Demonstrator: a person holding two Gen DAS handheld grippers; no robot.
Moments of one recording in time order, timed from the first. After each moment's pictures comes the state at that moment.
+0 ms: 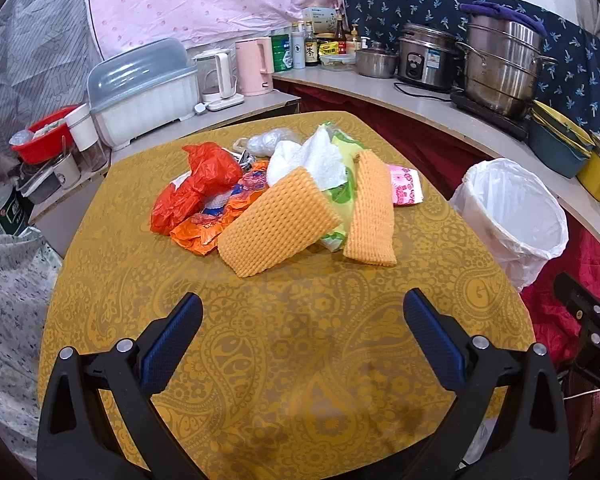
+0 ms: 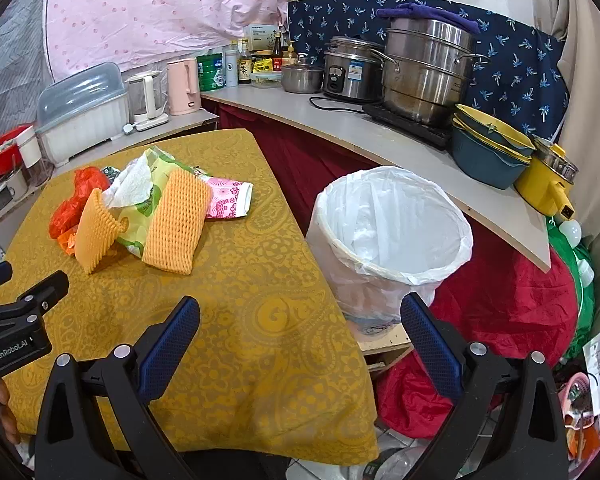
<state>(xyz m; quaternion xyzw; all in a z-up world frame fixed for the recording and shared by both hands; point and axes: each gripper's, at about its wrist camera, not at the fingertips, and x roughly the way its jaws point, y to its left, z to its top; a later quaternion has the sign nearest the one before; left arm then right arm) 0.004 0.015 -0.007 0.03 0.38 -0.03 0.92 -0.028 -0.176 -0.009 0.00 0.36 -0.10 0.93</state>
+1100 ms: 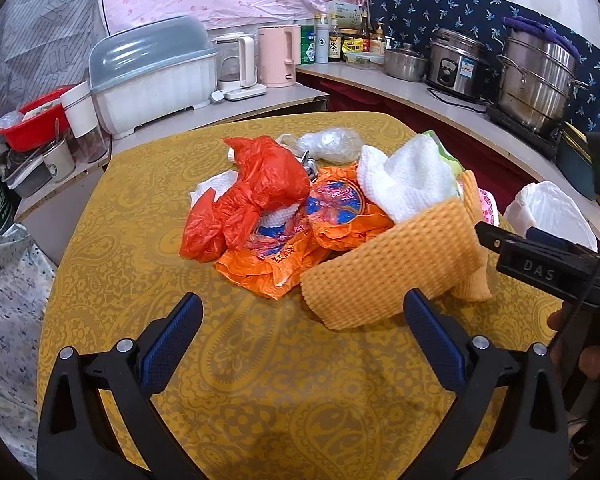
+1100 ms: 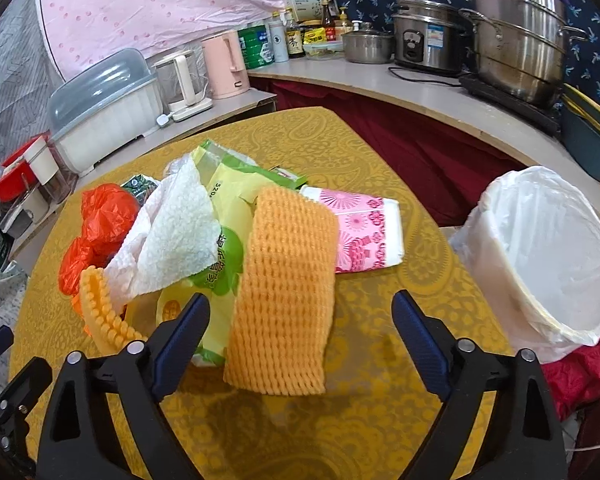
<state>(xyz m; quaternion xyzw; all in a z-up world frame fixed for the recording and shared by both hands) 0.084 0.112 -0.036 0.01 0.38 -0.04 0.92 0.140 -0.093 -0.071 0.06 0.40 -0.02 0.92</state>
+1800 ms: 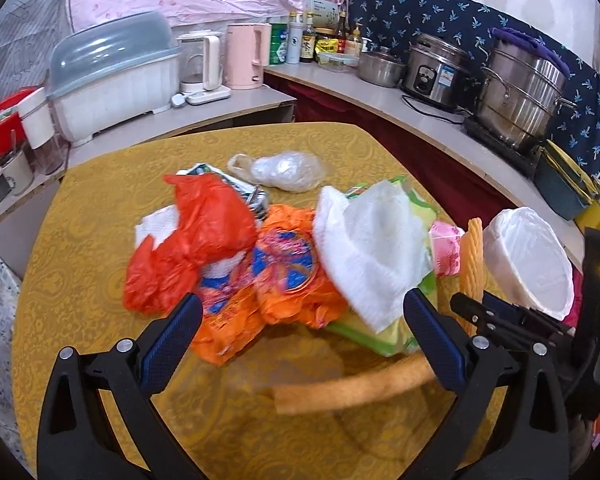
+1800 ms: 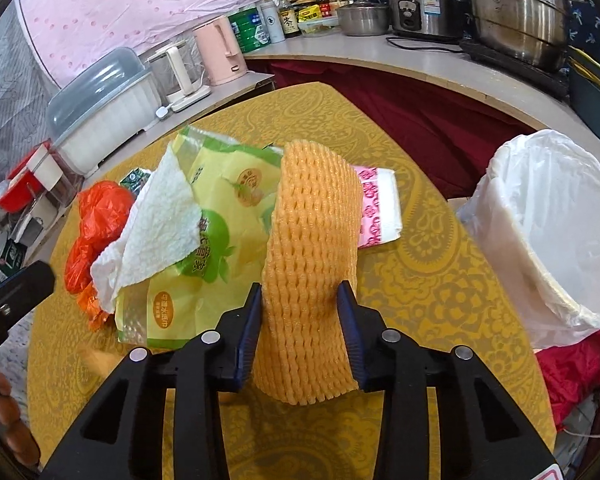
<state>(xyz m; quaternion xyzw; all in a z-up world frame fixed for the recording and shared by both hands) 0.144 0.083 -0.019 -0.02 0.40 -0.10 0.91 0.139 -0.120 -0.082 0.11 0.43 0.00 0.90</state>
